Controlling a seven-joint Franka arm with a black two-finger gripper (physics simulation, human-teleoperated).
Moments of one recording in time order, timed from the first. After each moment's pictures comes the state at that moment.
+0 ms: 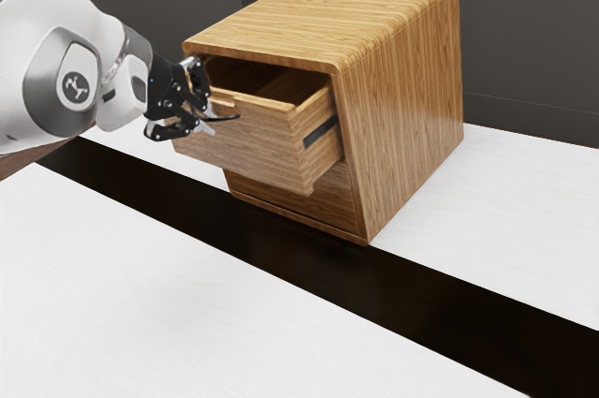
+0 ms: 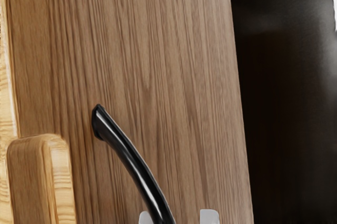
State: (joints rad) arm 0.73 -0.21 -0.45 -1.89 -0.31 2.30 2.07
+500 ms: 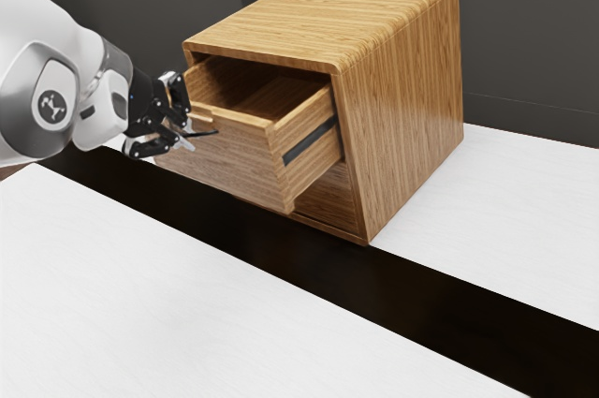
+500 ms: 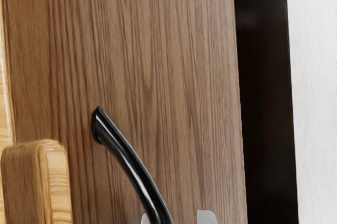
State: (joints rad) arm 0.72 -0.34 -0.41 -2.00 -0.31 2.28 2.04
